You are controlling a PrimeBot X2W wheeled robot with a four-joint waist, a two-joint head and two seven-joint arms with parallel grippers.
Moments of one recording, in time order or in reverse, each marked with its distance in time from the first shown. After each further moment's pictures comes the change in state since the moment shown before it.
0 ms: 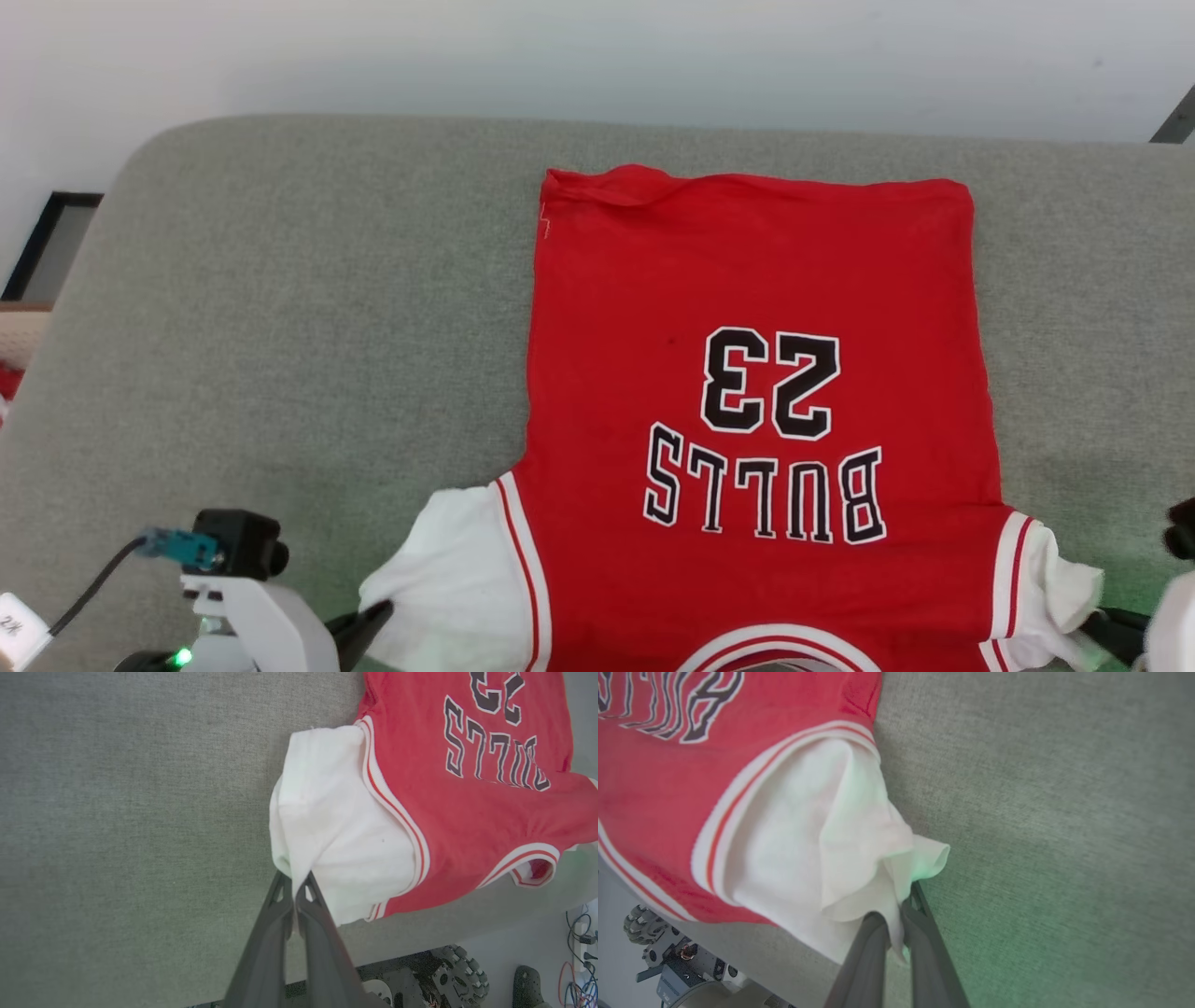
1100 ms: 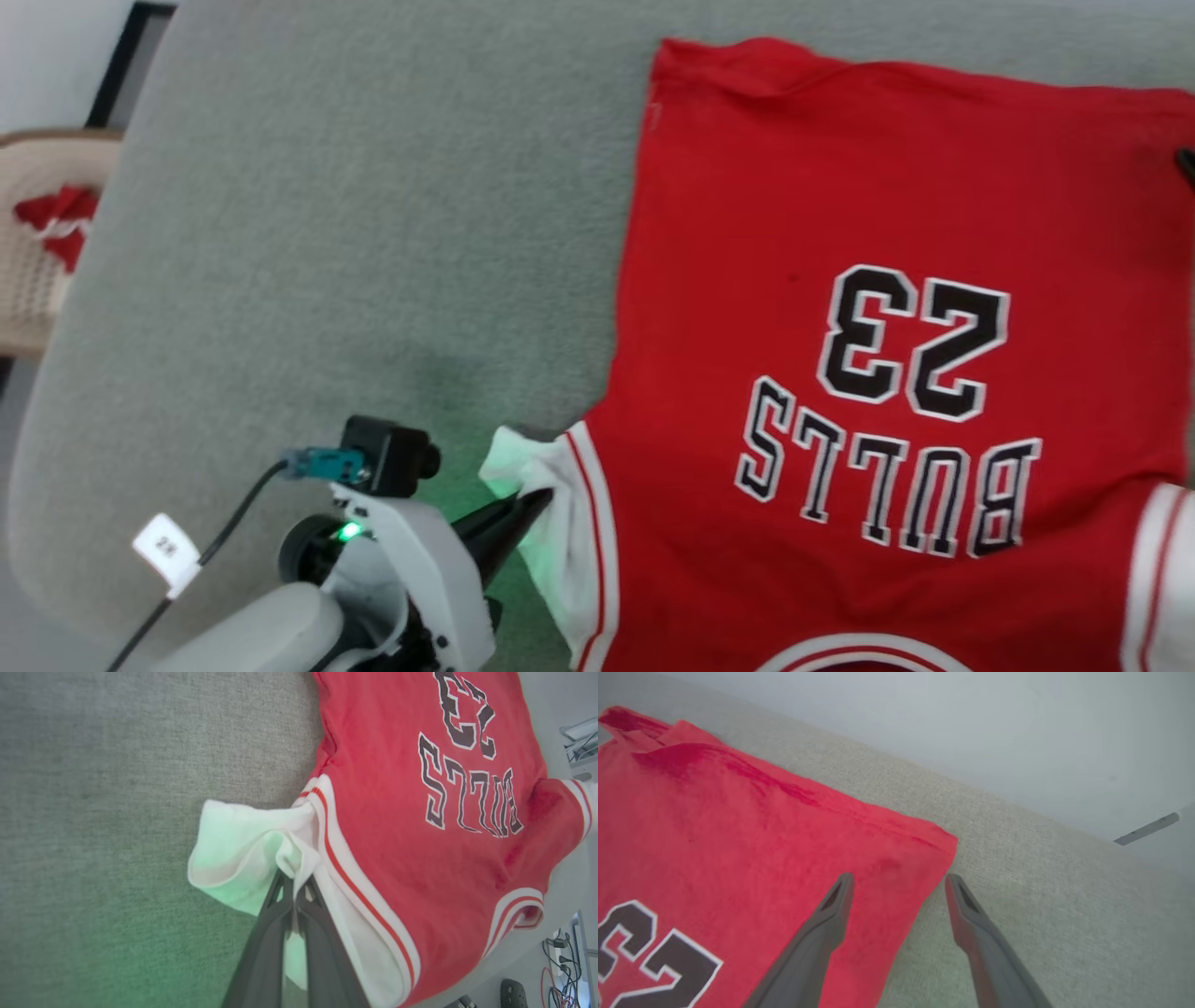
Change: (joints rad) left arm -0.212 -0.289 -0.069 0.160 0.171 -0.185 -0.081; right arm -0.715 0.123 -0.100 0.208 -0.376 0.000 0.045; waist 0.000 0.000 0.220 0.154
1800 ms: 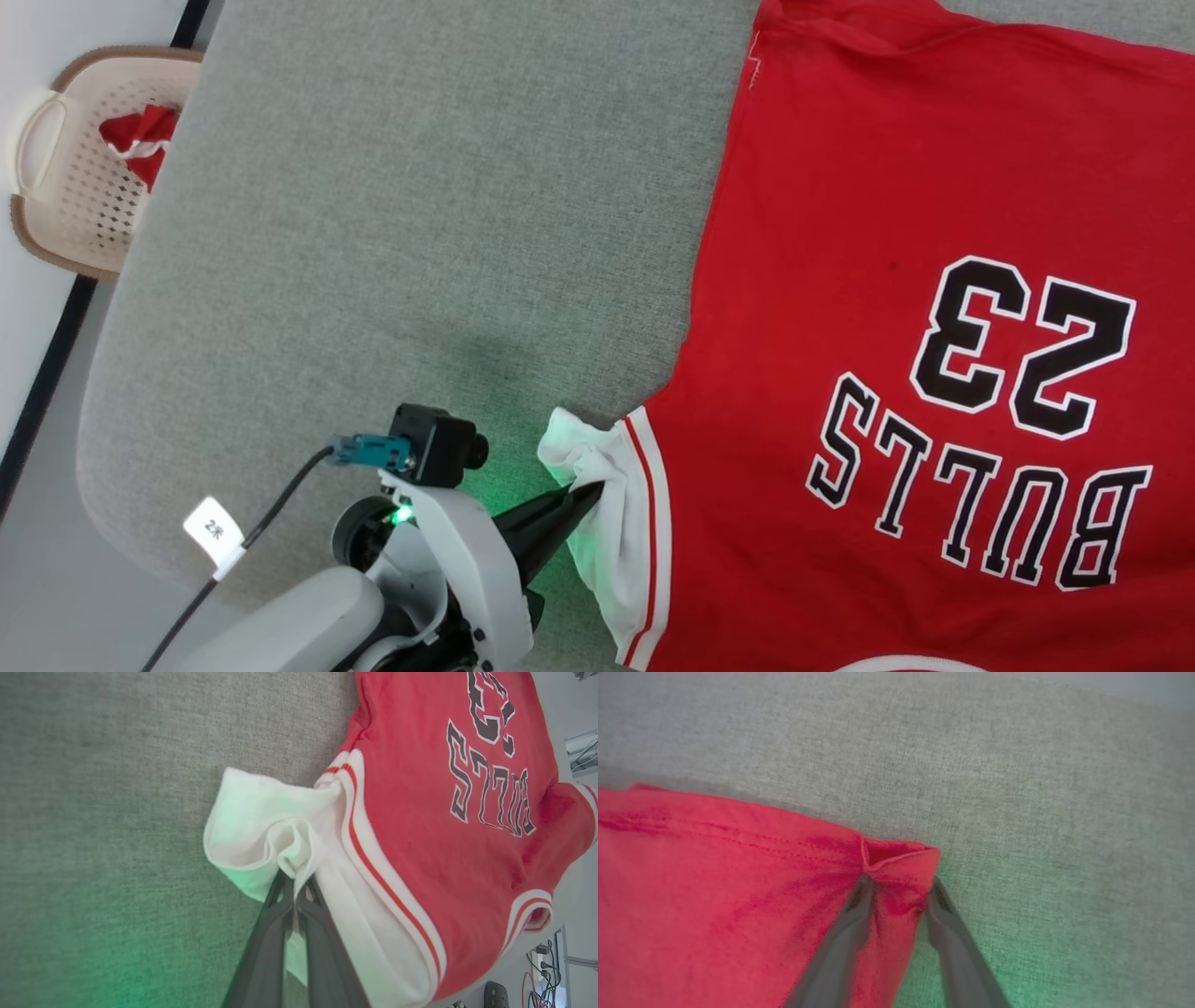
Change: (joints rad) left arm -0.046 -0.080 -0.026 0.059 0.003 -0.067 0.009; right arm -0.356 0.060 -0.063 0.584 -0.081 -0.001 0.214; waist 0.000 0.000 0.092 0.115
